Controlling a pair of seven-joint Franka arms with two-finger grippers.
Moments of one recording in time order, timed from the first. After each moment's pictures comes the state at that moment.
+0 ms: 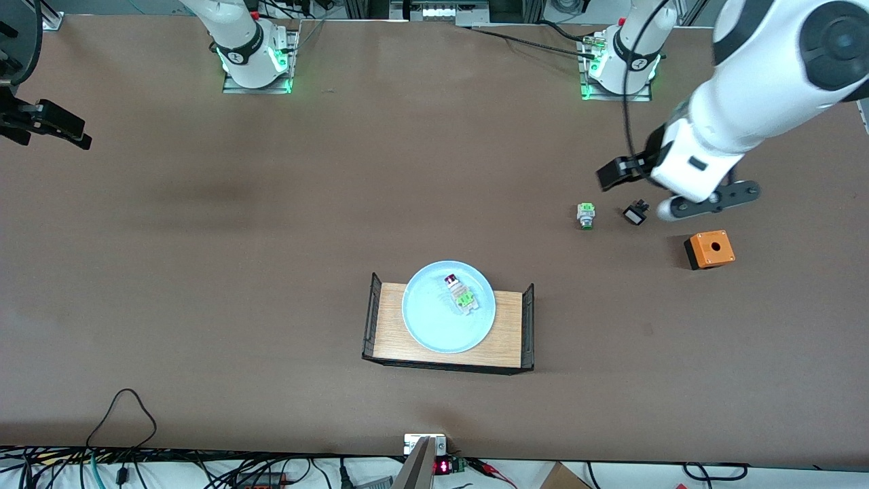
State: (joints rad) left arm -0.04 0.24 -0.33 -1.40 -0.07 1.53 -0.68; right arm -0.03 -0.05 -0.04 -1.62 -0.04 1.51 -0.01
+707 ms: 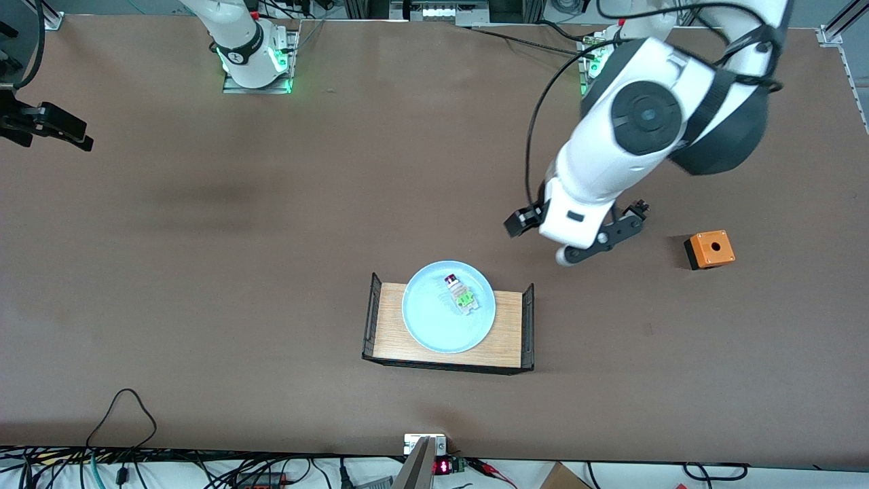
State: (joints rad) left arm -0.27 0.56 -0.33 -1.12 0.08 1.64 -1.06; right arm -0.03 -0.04 -0.04 -1.63 -0.04 1.51 -0.01
